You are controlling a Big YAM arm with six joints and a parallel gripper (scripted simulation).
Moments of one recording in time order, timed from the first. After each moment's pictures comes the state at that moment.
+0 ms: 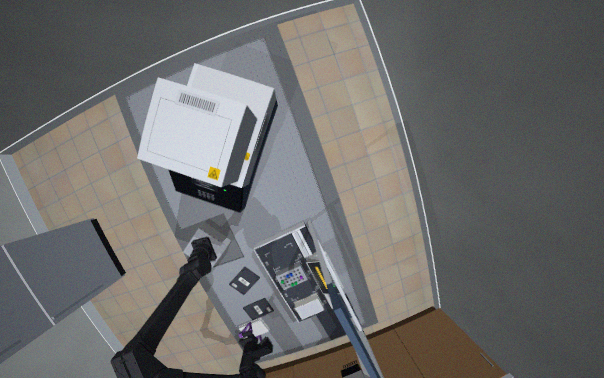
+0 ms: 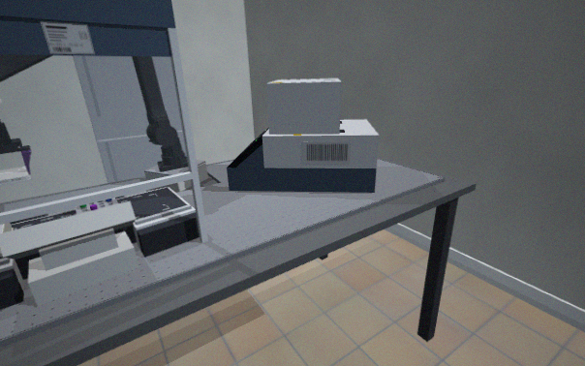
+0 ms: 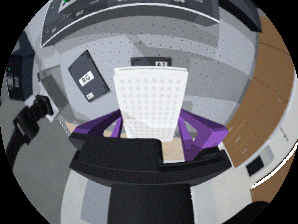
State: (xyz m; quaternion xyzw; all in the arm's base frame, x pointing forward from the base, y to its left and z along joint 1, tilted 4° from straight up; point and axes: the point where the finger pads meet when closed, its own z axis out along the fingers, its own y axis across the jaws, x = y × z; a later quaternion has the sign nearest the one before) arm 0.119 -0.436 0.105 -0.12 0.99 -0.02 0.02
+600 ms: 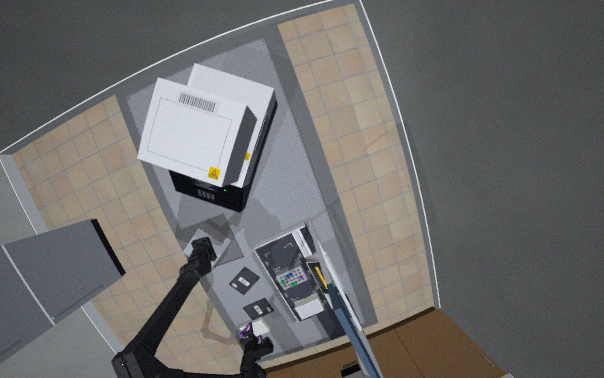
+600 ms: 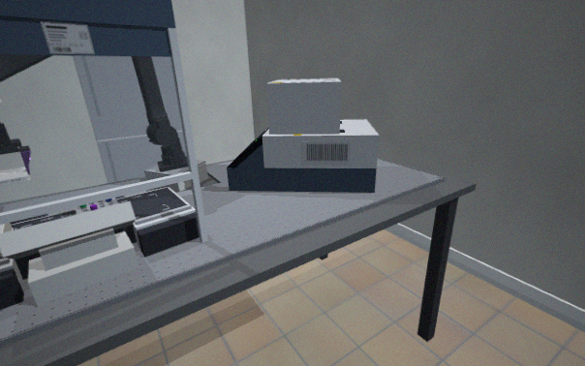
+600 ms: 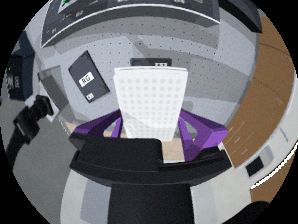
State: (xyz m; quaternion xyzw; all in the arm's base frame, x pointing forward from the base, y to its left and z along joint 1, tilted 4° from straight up) arm 0.122 -0.437 0.104 -0.12 0.99 -0.02 0.02
